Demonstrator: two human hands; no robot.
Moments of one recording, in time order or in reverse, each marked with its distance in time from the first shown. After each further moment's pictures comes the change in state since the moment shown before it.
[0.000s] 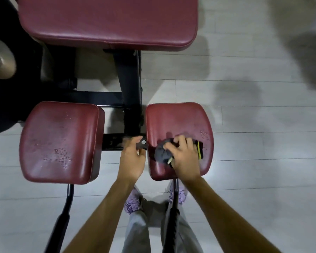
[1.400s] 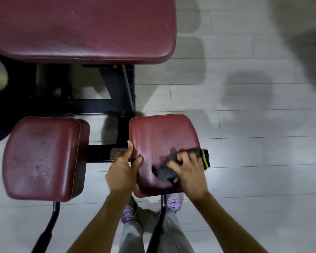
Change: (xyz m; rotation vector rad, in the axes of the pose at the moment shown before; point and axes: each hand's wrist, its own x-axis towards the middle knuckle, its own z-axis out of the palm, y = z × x) left_hand 0.015 0.029 0.035 0.356 0.060 -0.168; right_hand -0.010 0.081 -0.010 -0.061 -0.020 -0.105
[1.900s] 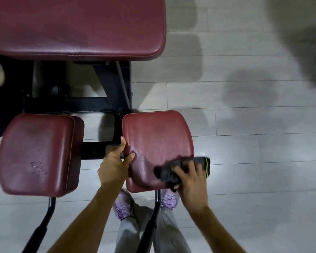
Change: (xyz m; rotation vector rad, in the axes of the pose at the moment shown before) left_hand 0.003 0.000 -0.001 0.009 -0.014 -0.034; right_hand -0.053 0.003 -0.003 0.155 -0.050 0.249
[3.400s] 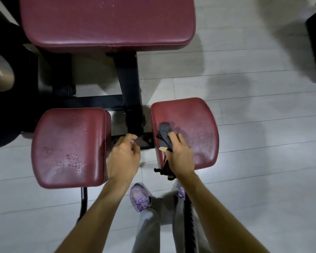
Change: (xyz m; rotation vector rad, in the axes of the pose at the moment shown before) left_hand -0.014 -0.057 -0.087 0.038 0.104 0.271; right_hand 0.049 -0.160 0.024 0.128 0.054 0.156
